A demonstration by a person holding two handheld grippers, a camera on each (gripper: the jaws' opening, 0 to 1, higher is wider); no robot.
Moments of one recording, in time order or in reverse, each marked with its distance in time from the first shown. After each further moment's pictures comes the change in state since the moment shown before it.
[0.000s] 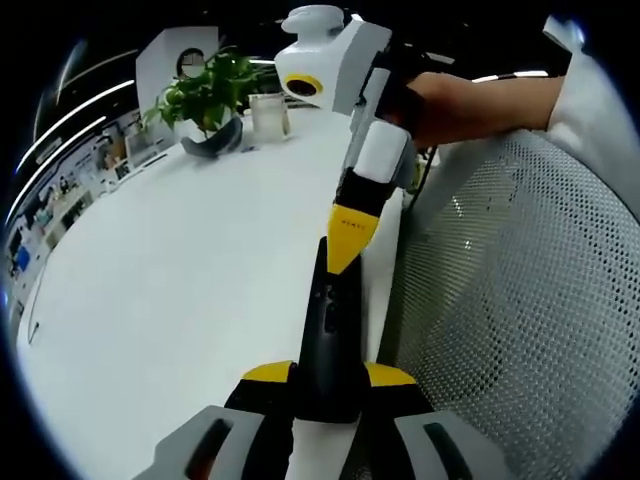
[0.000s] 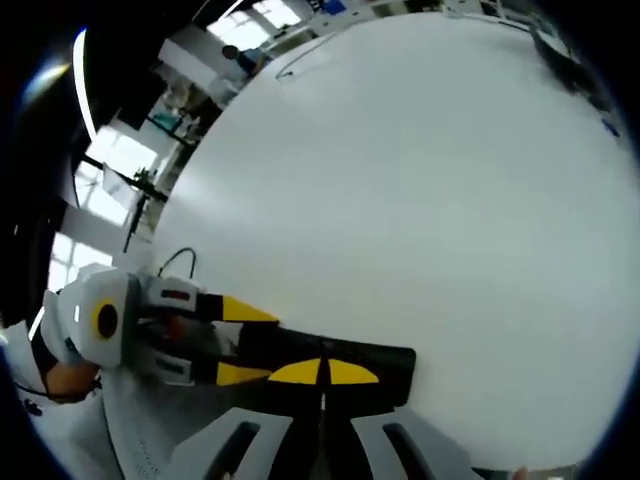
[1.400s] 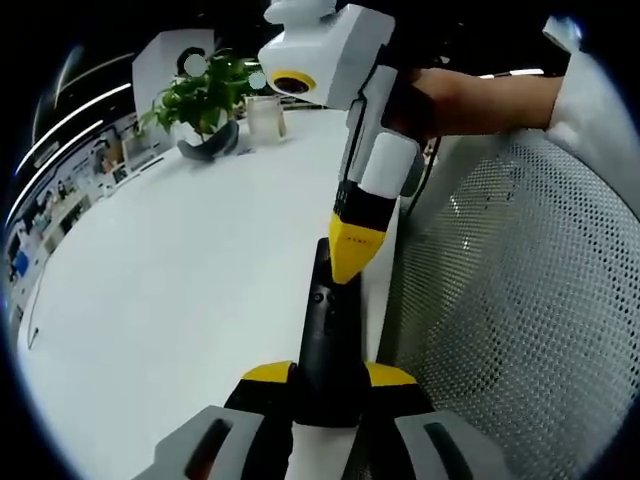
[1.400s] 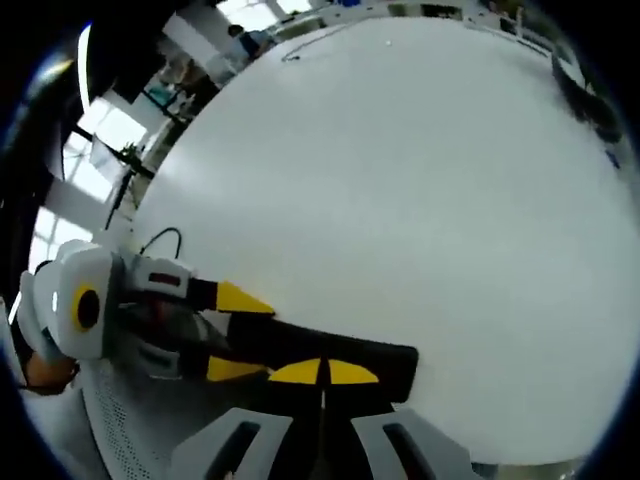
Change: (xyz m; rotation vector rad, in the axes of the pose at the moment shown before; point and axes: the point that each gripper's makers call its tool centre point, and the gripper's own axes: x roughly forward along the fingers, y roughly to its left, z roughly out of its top) left arm 0.002 0.000 0.002 0.017 -0.004 -0.008; right arm 0.000 -0.005 -0.012 -0.040 0.084 -0.117
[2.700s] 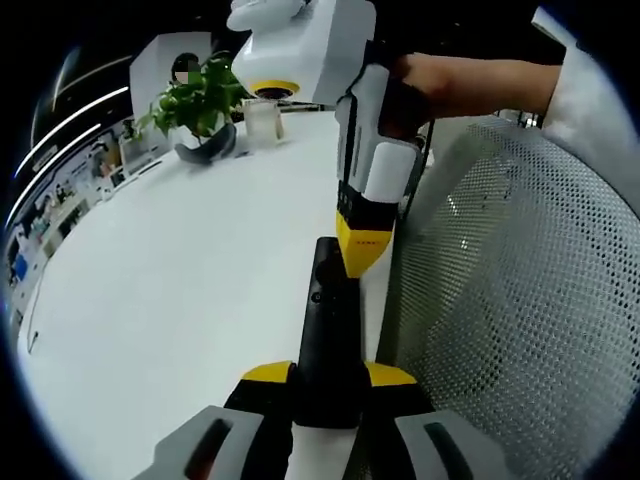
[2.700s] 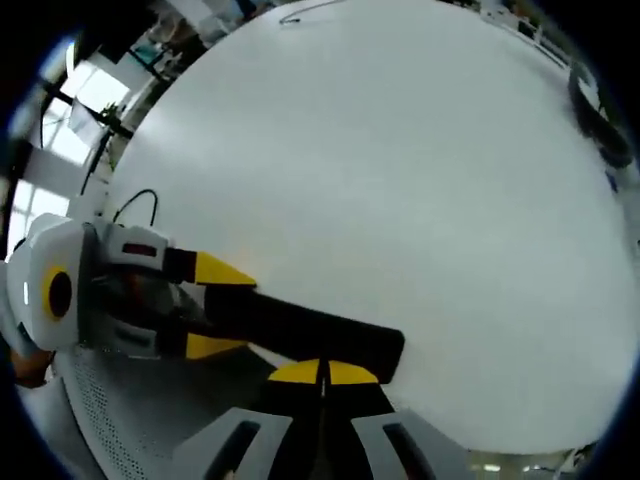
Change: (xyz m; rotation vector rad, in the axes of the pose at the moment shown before) left arm 0.000 -0.001 0.001 0.013 -0.008 -0.008; right arm 0.000 -0.009 -0.009 -0.060 0.132 -0.117
